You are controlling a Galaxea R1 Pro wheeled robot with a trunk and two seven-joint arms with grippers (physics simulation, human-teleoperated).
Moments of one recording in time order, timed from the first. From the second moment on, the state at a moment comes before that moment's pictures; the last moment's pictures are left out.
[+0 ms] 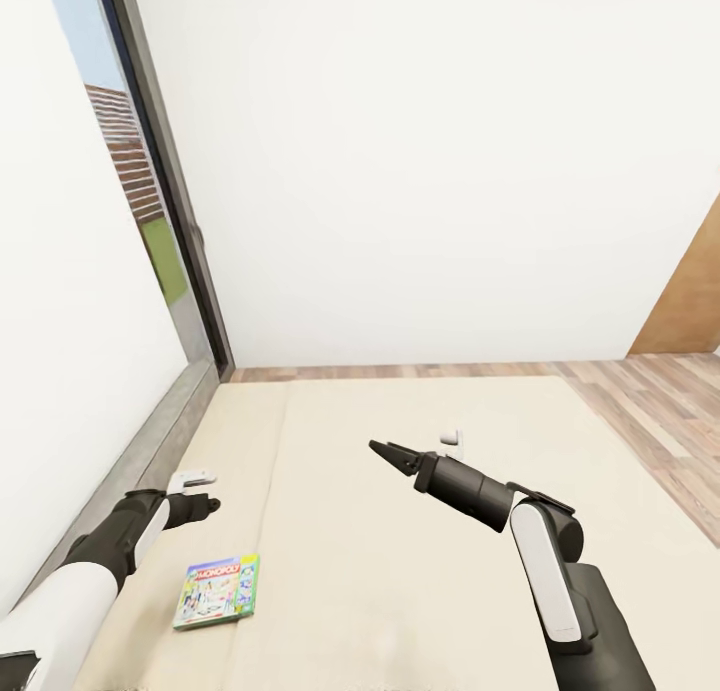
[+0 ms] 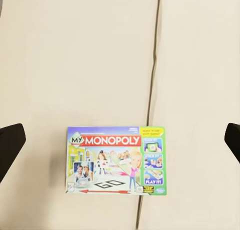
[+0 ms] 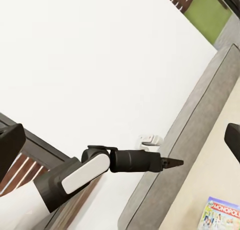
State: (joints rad) left arm -0.74 0.20 0.09 -0.53 0.05 0.54 -0.11; right arm -0.36 0.08 -0.03 -1.58 -0.55 0.84 0.72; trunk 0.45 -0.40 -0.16
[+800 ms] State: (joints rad) left arm -0.75 0.27 0.10 -0.53 0.06 0.54 -0.31; right arm -0.36 0.08 -0.03 -1.58 -0.55 0.84 0.72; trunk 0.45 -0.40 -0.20
